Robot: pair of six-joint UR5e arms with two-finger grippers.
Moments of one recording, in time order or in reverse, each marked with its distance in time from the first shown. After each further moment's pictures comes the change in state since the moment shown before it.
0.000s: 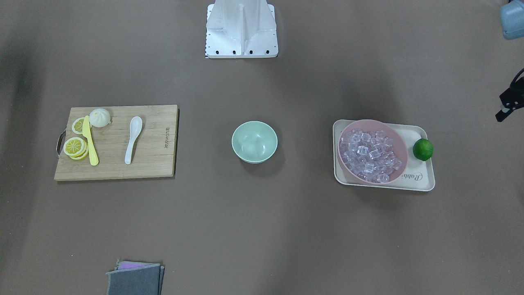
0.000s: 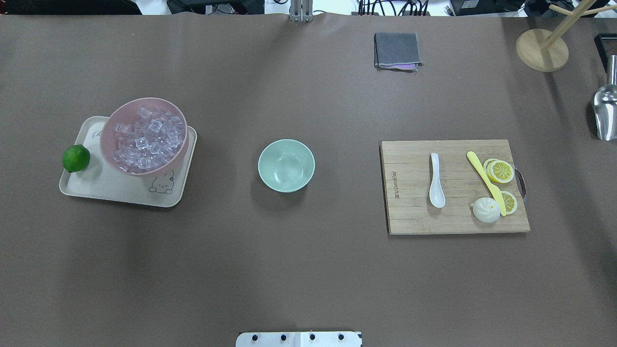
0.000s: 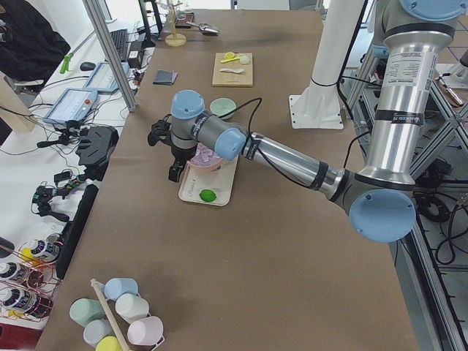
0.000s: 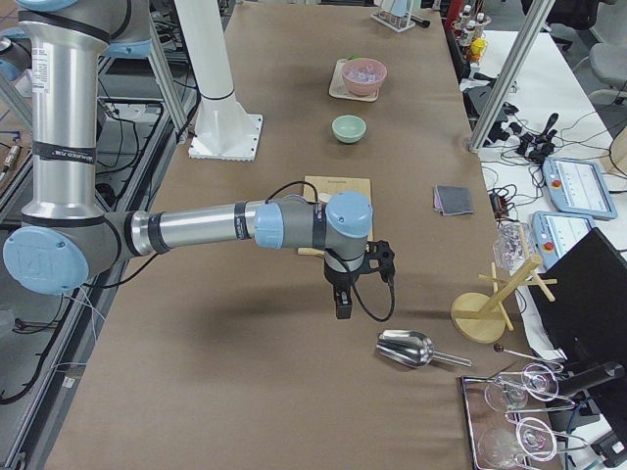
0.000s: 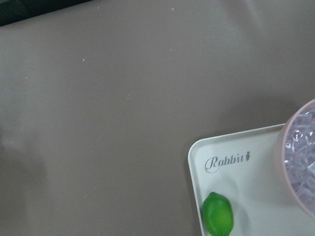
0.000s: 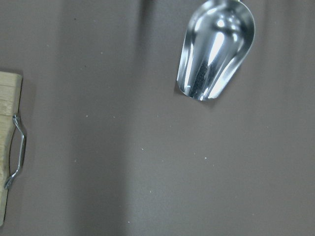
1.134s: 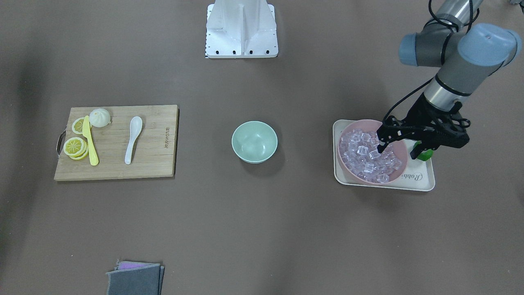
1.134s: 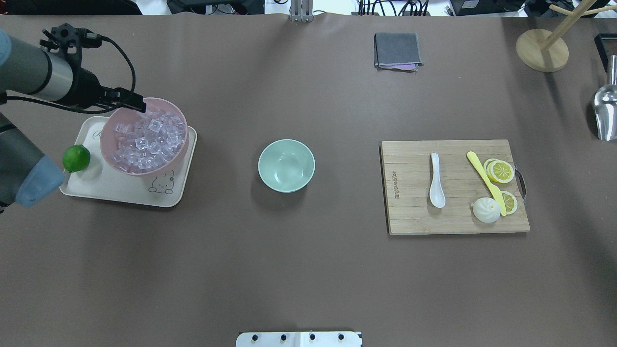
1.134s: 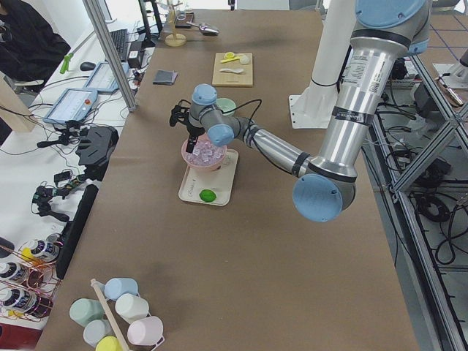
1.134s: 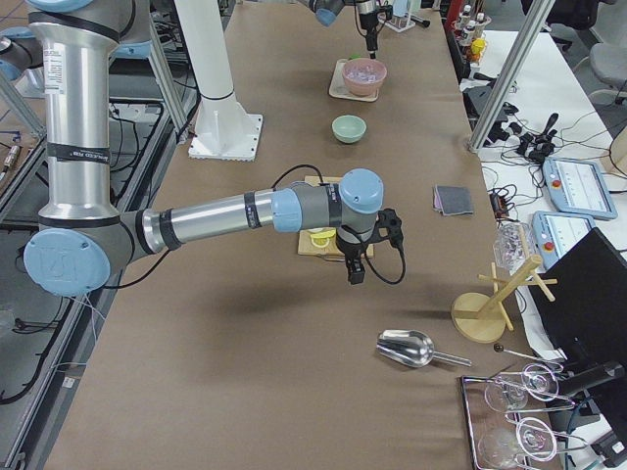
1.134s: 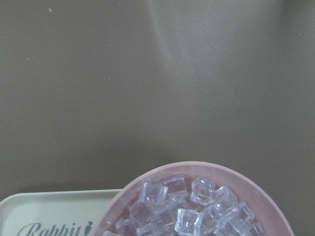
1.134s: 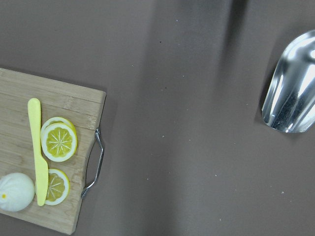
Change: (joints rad) left arm 0.424 -0.136 0.139 -0.359 0.275 -0.588; right arm -0.083 0.034 0.030 0.035 0.134 0.049
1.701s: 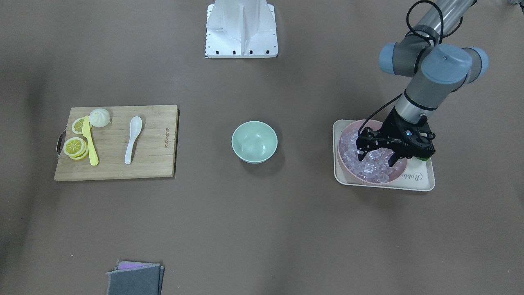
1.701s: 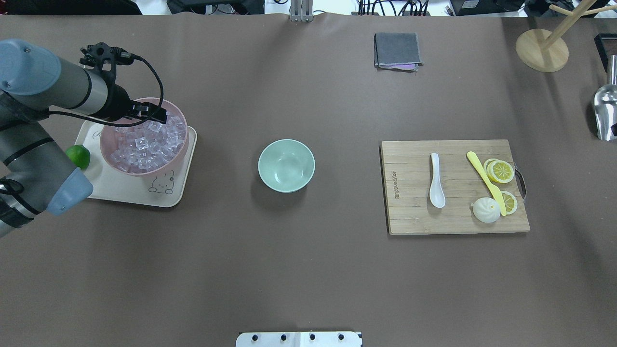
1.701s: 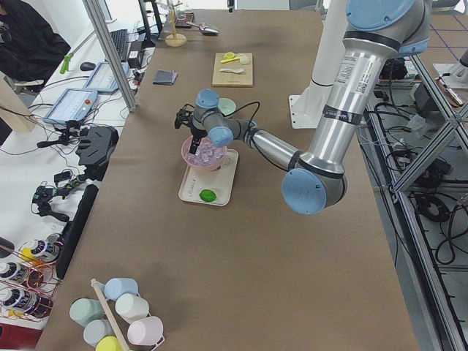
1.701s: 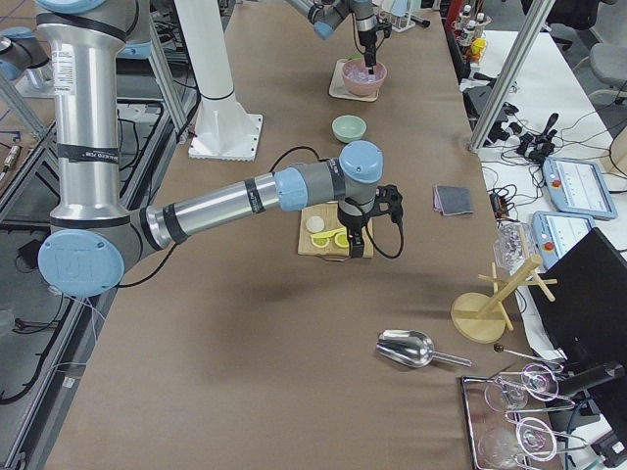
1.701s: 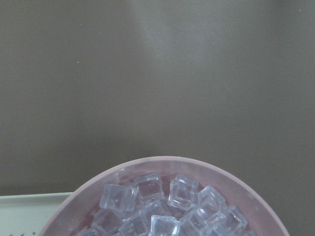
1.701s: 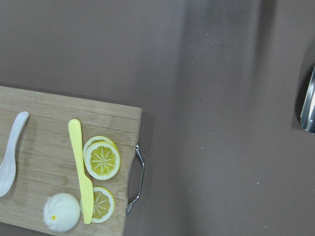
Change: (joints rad) left arm 0.069 -0.048 0.083 -0.016 0.075 -0.003; right arm -0.079 0.029 0.089 0.001 -0.006 0.224
